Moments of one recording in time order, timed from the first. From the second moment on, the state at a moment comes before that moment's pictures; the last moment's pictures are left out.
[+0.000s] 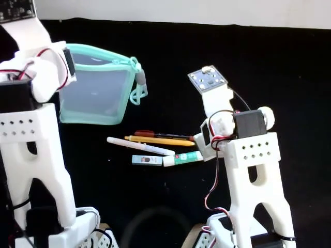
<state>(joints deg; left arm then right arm) -12.7 -17.6 -15.4 78.9 11.1 -14.3 -30.0 12.7 100.3 14.5</state>
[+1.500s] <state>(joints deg) -15.1 -16.7 -11.0 97.2 9.4 -14.2 -30.0 12.7 97.1 14.5</state>
